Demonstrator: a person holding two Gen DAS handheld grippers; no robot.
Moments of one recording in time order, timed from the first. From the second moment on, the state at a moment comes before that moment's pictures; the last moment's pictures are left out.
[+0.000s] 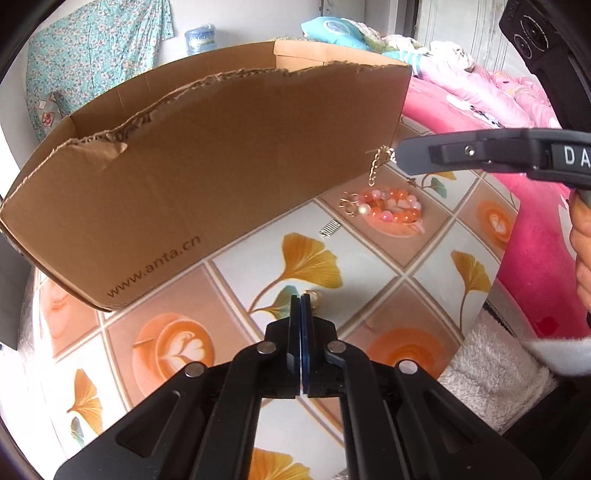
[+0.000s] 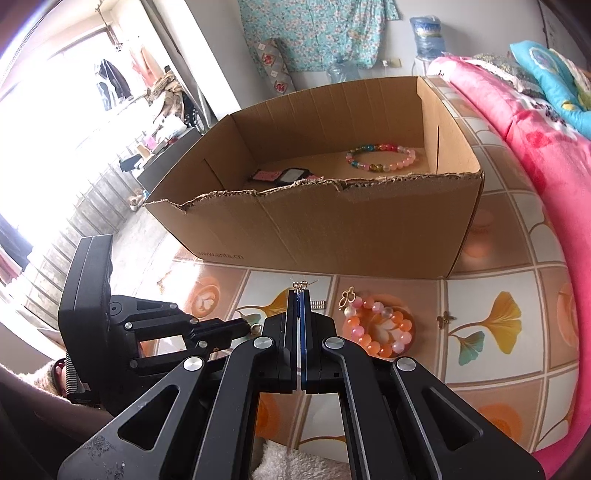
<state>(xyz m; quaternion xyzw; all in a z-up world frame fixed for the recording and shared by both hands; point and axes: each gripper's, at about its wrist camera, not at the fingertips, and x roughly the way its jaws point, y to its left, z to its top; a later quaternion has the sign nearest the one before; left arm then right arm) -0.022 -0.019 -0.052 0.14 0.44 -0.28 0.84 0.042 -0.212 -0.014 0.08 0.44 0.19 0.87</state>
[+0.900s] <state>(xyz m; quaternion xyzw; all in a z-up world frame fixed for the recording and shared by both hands) -0.023 -0.038 -0.056 0.15 0.43 -0.29 0.84 0.042 -0.215 -0.016 0.08 0.44 0.20 0.87</state>
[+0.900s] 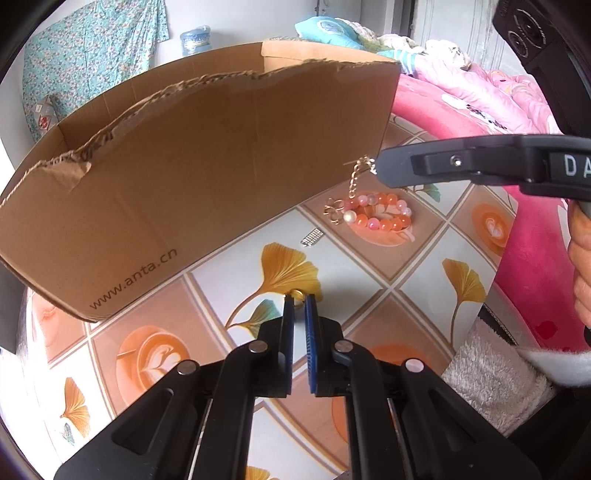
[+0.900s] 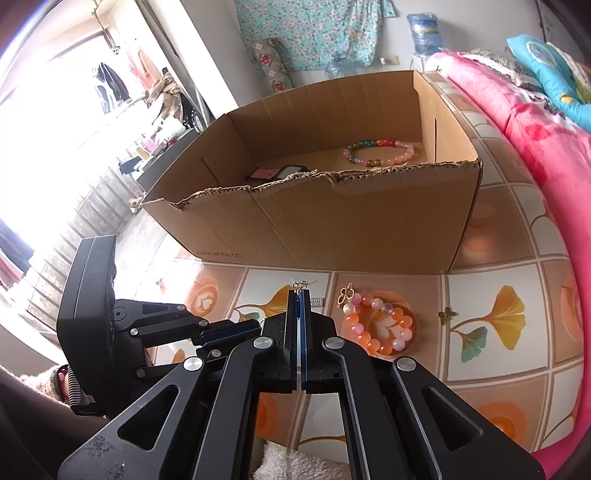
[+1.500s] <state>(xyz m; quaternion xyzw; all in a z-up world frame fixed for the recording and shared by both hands) -0.008 -0.031 -0.060 0.18 0.42 -0.31 0.83 0.044 -0.216 -0.017 0.09 0.44 0.19 0.87</state>
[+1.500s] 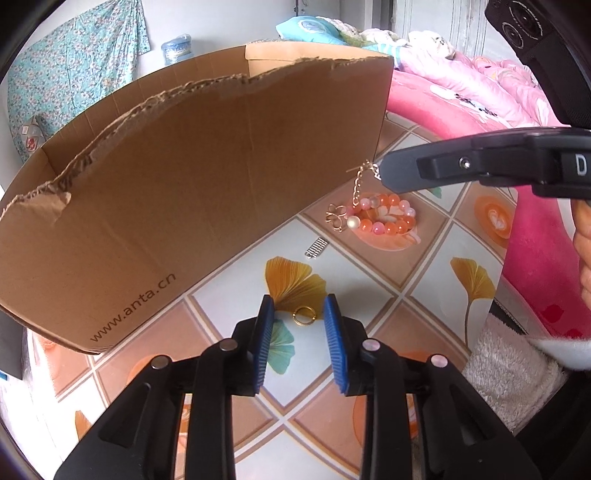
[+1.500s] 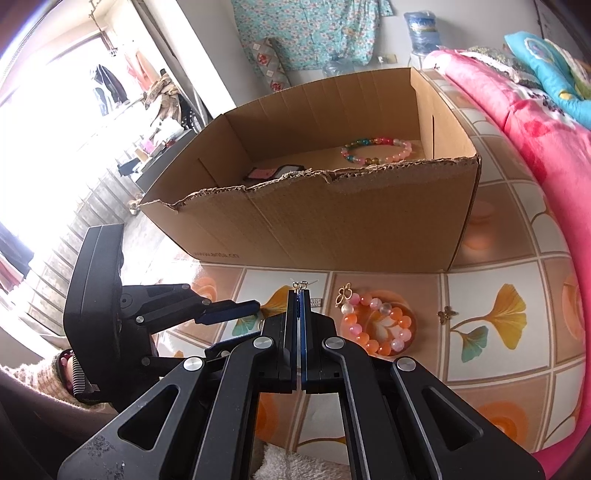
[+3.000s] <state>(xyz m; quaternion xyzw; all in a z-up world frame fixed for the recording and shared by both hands) 0.134 0.008 0.017 0.14 0.45 -0.14 0.87 0.156 -0.202 0.005 0.09 0.45 0.16 0.87</state>
